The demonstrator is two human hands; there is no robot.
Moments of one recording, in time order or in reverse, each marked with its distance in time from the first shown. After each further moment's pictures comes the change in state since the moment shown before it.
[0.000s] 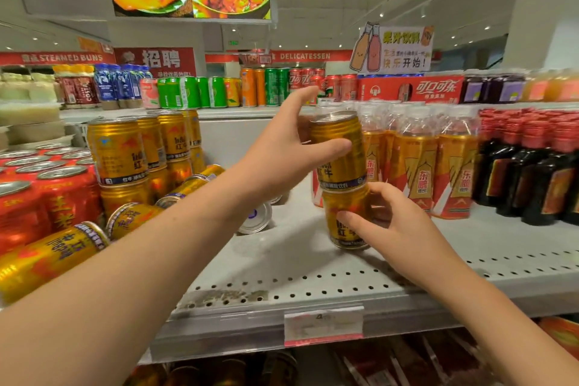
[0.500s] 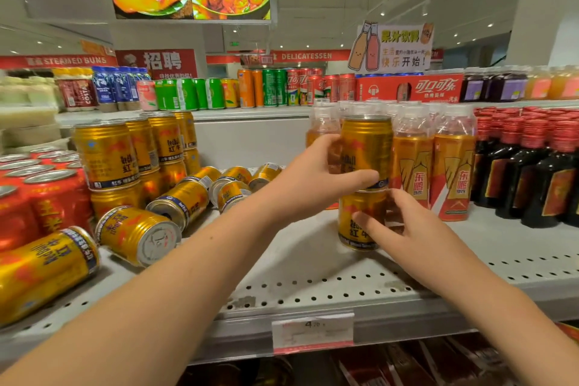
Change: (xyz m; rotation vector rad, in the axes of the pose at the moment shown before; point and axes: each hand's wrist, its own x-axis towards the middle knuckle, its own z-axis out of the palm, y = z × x) left_hand 0.006 -0.014 0.046 0.084 -0.137 -0.152; right_hand -0.006 0.003 -0.026 -0.203 -0.025 0.104
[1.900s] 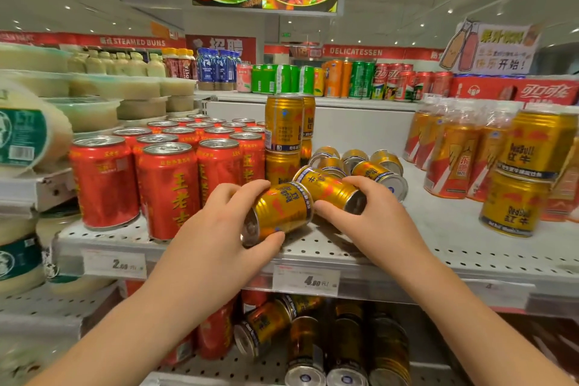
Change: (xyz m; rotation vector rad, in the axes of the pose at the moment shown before) left_hand -0.272 -0.105 -0.192 0.698 0.395 -0.073; right_hand -0.015 -0.177 0.192 0.040 0.009 -0.148
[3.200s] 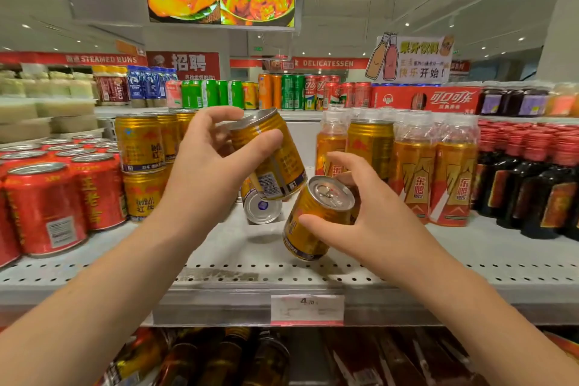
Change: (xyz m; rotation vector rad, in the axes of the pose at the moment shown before) left_hand 0.120 0.193 0.079 -0.890 0.252 -0.054; right_hand -0.014 0.106 -0.189 0.033 -0.053 -0.165
